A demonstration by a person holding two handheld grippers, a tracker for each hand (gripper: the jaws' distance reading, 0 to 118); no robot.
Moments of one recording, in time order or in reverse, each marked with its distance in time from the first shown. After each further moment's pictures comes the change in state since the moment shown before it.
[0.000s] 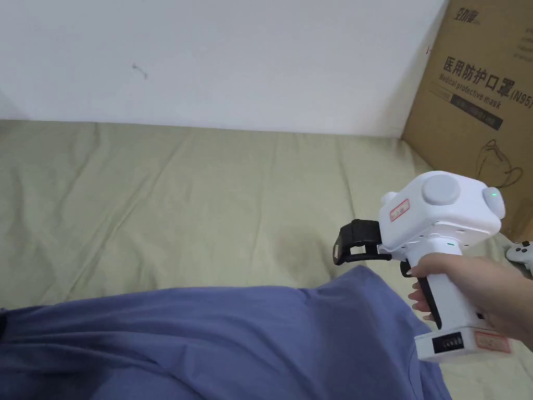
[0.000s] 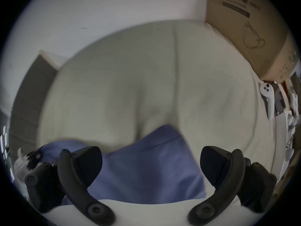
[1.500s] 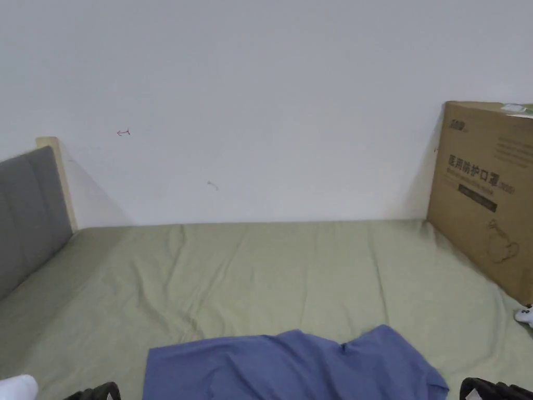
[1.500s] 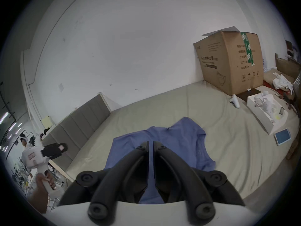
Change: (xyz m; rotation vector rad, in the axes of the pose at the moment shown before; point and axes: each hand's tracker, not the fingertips) left arm 0.079 -0.138 0.319 0.520 -0.104 0.355; right arm -0.002 -0.374 0.302 0.725 0.375 -0.008
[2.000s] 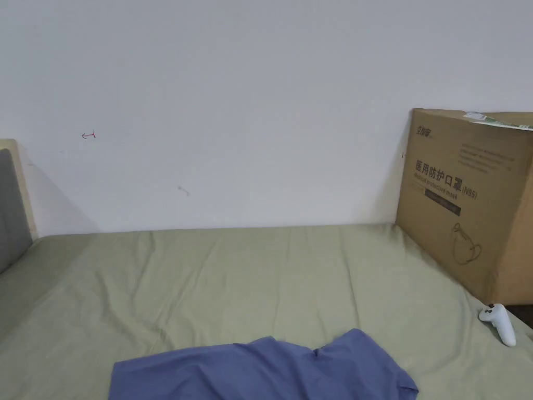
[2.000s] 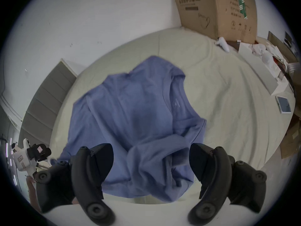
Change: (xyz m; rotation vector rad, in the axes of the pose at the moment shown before) left arm -0.058 -0.066 -0.090 -0.441 0.016 0.126; right arm 0.072 -0.060 -0.111 -0.450 -0.278 -0.108
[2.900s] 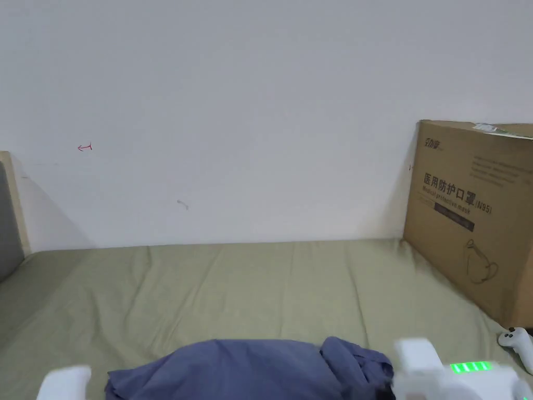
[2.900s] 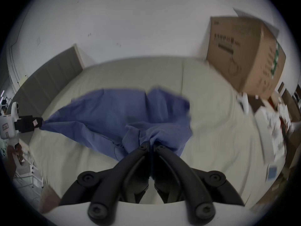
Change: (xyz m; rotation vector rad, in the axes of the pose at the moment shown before) left arm 0.031 0.080 -0.071 0.047 0.053 -0.273; right arm -0.049 0.089 -0.064 0.067 -0.023 0.339
